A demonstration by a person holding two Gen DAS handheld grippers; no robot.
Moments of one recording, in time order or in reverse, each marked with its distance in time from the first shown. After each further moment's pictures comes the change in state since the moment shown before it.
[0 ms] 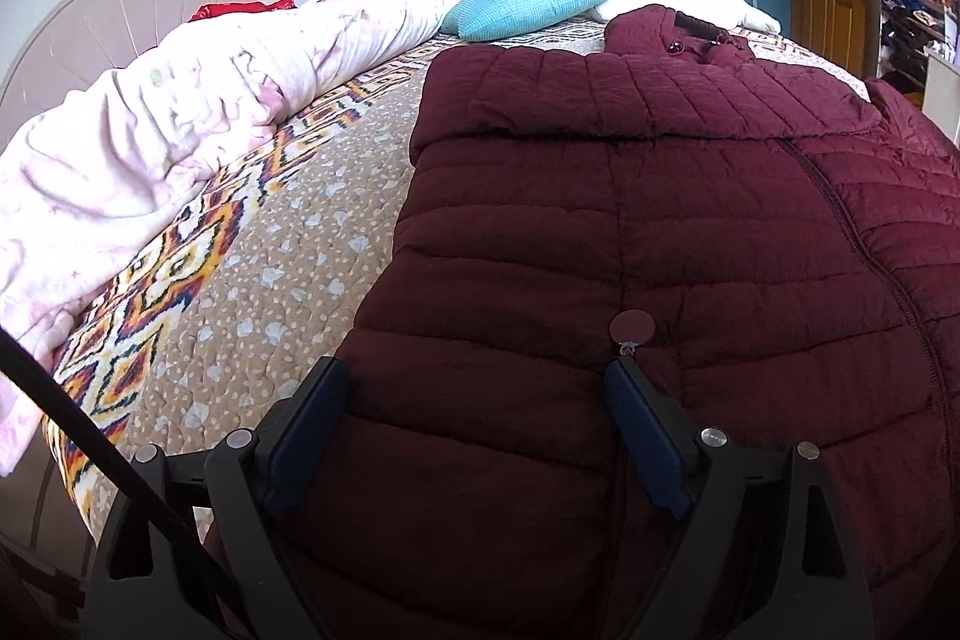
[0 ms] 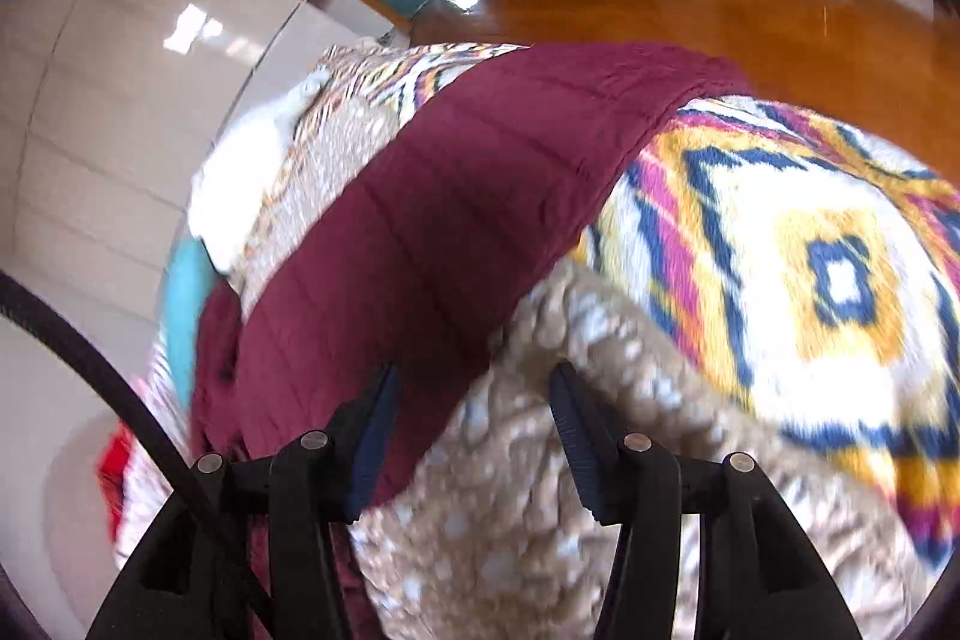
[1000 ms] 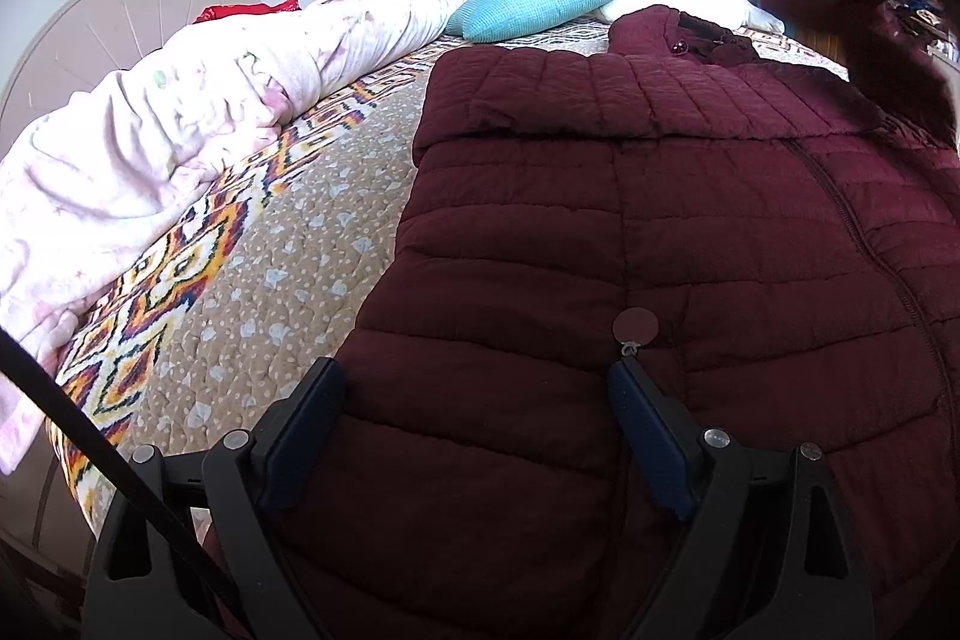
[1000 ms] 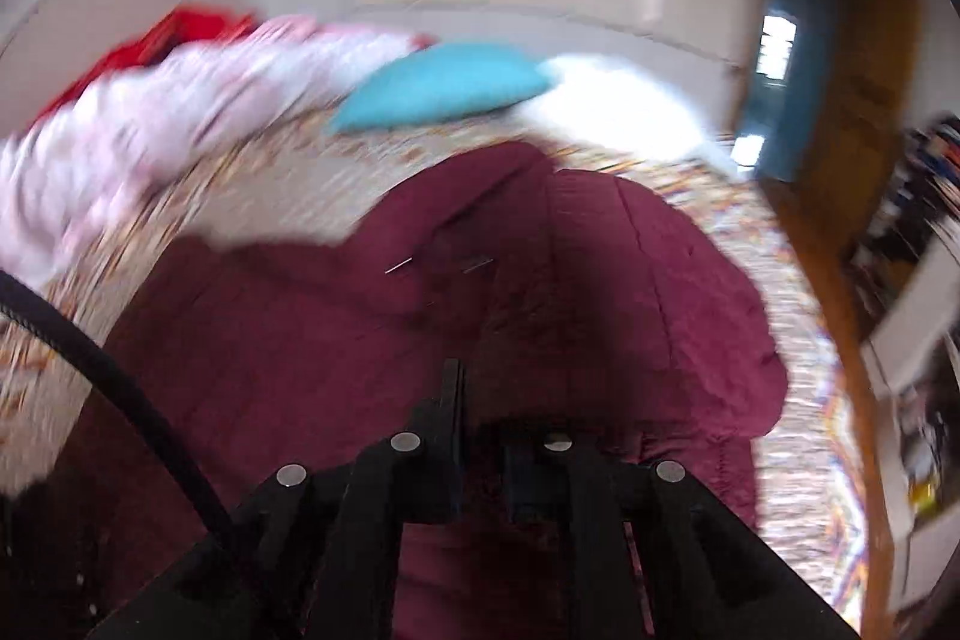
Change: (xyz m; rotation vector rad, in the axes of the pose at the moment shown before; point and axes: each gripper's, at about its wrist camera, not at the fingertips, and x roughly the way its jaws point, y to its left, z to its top) left arm -0.001 -0.003 0.000 -0.002 -0.004 0.016; right arm 0.041 0.344 -0.258 -1.286 0.081 0.003
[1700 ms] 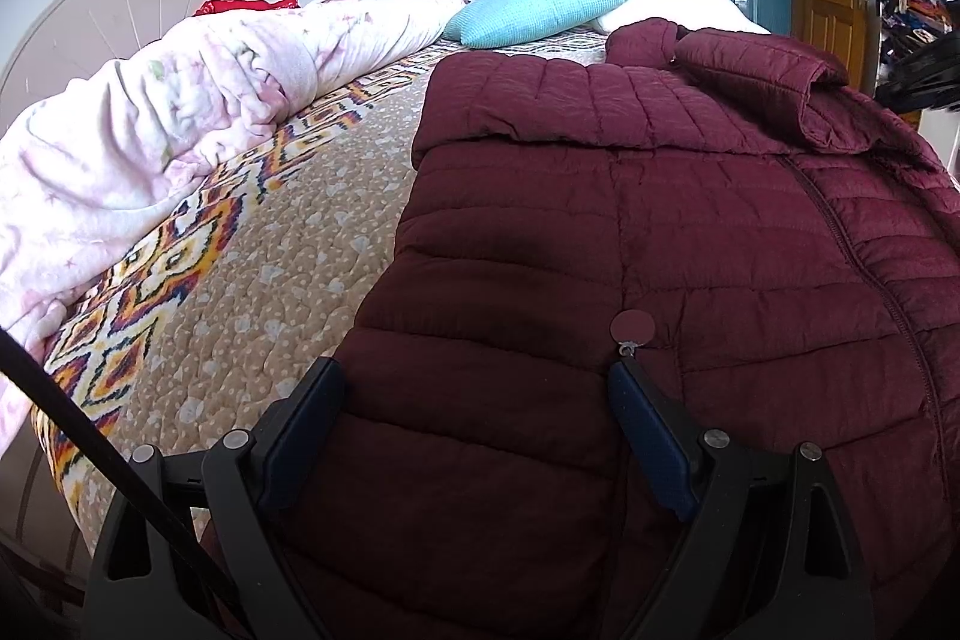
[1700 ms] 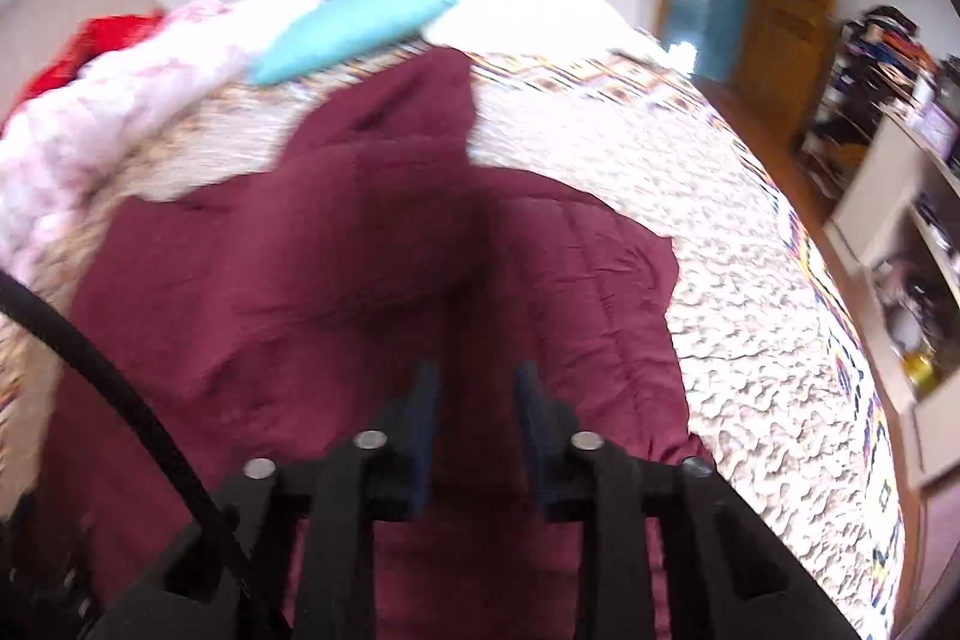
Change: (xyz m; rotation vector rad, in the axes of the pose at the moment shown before) left arm -0.004 0.005 -0.002 -0.031 -0.016 -0.034; right arm 0.014 -0.058 -0.050 0.272 0.123 -0.170
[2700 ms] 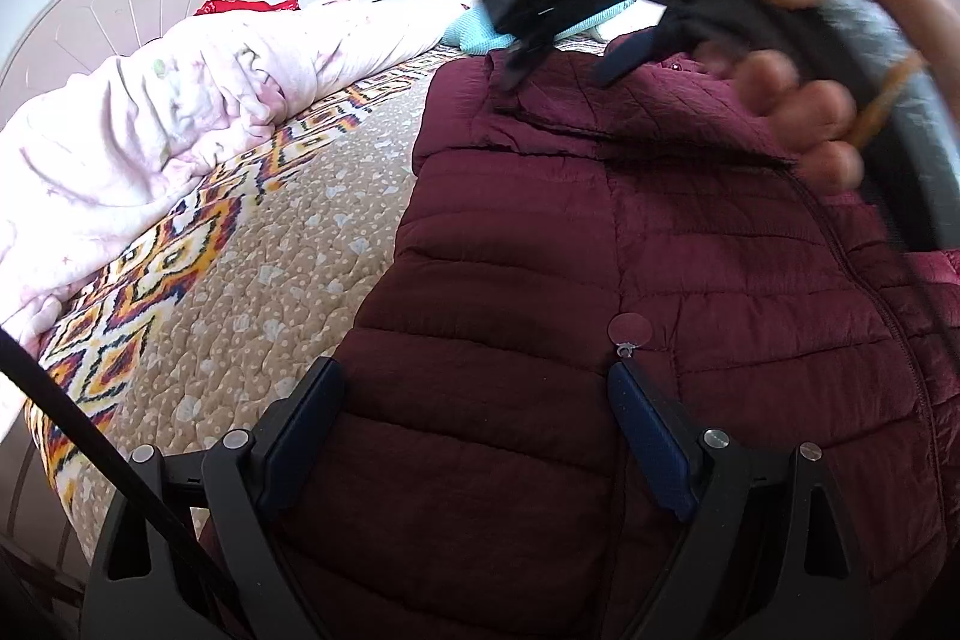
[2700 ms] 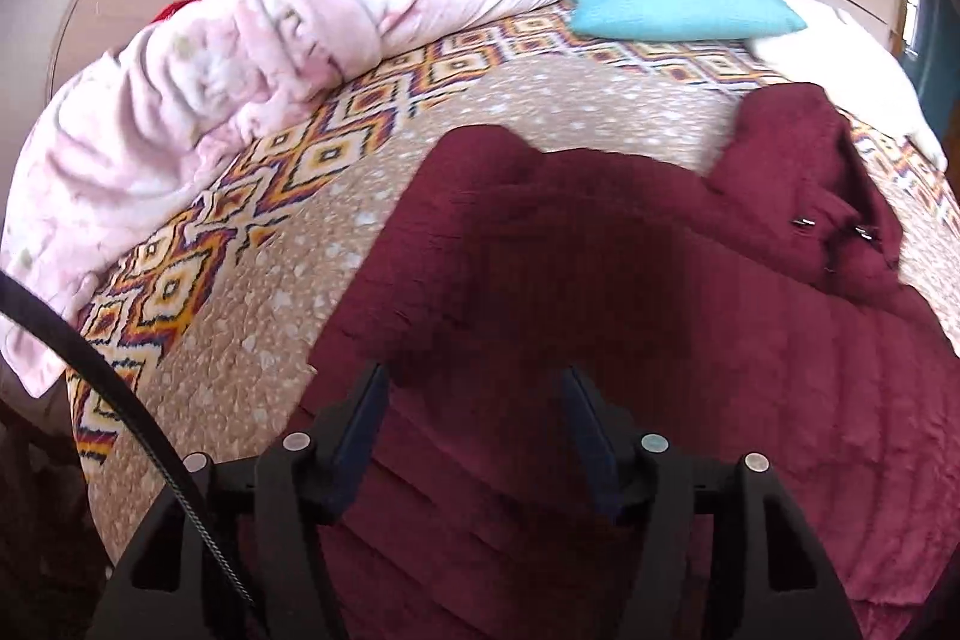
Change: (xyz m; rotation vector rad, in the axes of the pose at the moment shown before) left arm -0.001 0.001 0.000 -0.014 -0.011 -0.013; right arm 0.018 0.266 0.023 -0.333 0.067 0.440
